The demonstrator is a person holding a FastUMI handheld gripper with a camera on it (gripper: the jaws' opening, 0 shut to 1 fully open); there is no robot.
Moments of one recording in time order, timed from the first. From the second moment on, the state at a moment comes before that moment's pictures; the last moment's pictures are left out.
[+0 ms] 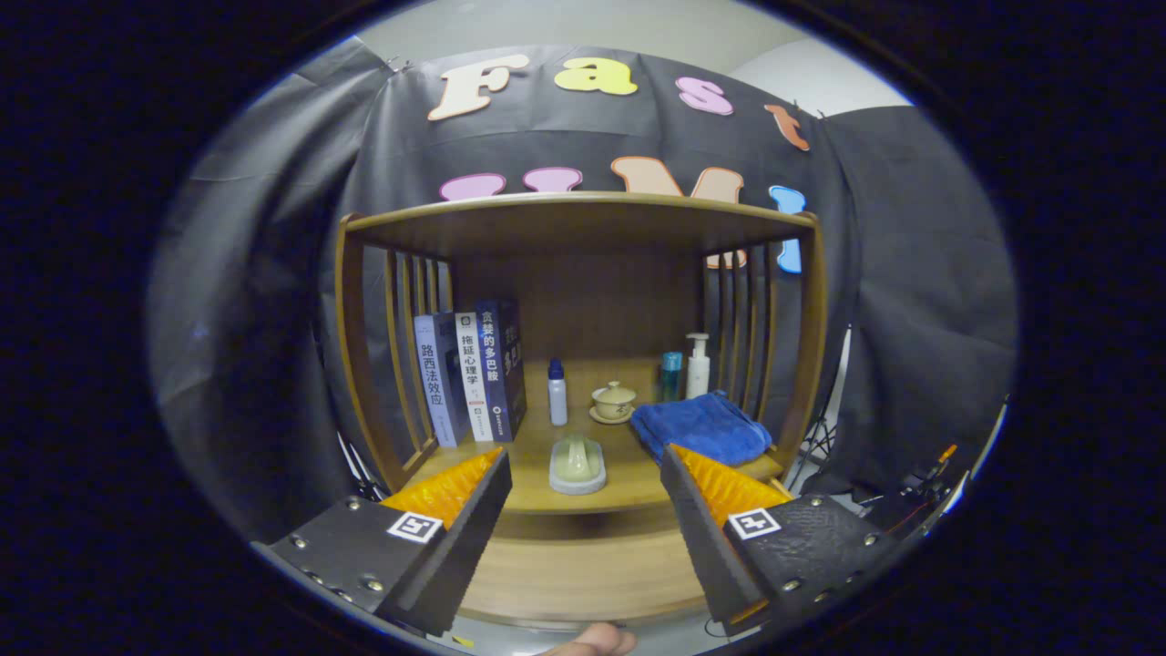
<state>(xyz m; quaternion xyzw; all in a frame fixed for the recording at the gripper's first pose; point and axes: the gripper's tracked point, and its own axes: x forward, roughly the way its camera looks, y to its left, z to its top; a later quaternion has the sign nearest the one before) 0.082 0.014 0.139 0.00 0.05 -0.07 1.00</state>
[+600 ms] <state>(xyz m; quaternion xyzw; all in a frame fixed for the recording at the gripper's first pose) -0.001 0.009 0.100 -0.02 0.01 -0.05 1.00</state>
